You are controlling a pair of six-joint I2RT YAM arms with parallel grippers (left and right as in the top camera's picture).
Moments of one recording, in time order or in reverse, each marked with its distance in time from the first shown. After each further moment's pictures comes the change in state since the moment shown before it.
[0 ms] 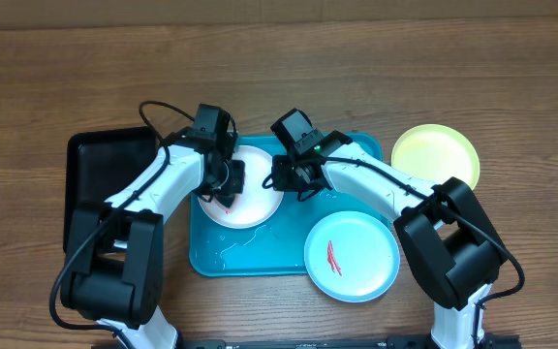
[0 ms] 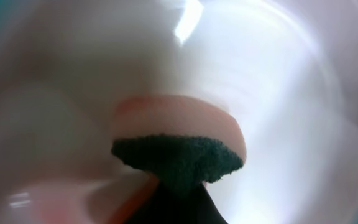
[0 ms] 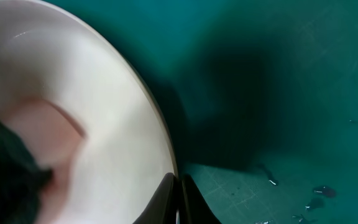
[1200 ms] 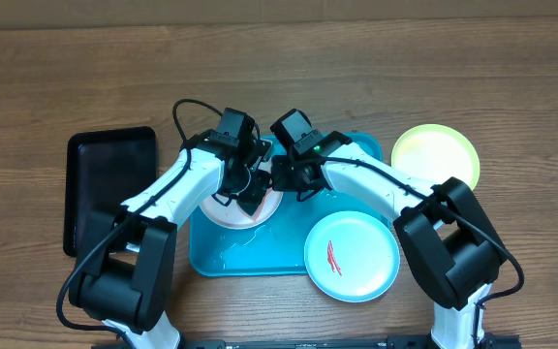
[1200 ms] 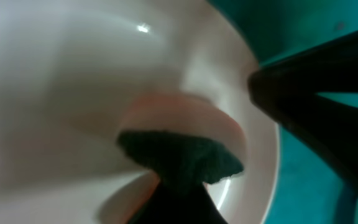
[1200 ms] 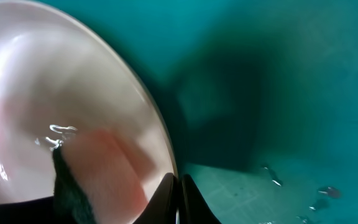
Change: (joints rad) left arm -0.110 -0.004 0.015 0.019 0.015 0.113; right arm 0.000 0.002 0.000 0.000 -0.006 0.003
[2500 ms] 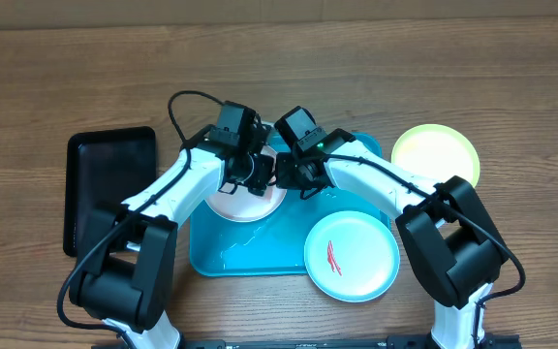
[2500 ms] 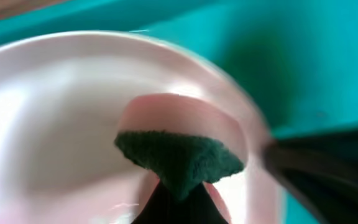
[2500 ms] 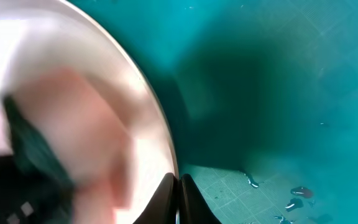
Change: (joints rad) left arm 0.002 0.004 0.001 0.159 -0.071 -0.103; right arm -0.013 0.000 0.002 -0.010 0.014 0.008
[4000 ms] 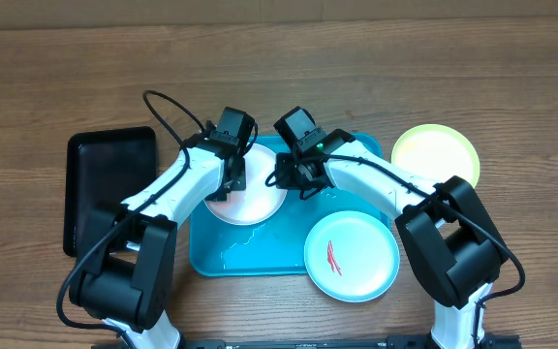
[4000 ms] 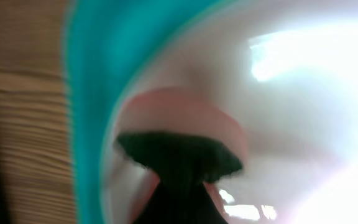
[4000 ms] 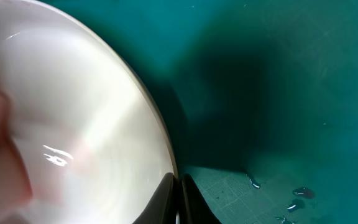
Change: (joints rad) left arm 0.003 0.002 0.006 -0.190 -0.408 -0.251; right arm 0.001 0.000 0.000 0.000 0.000 -0.001
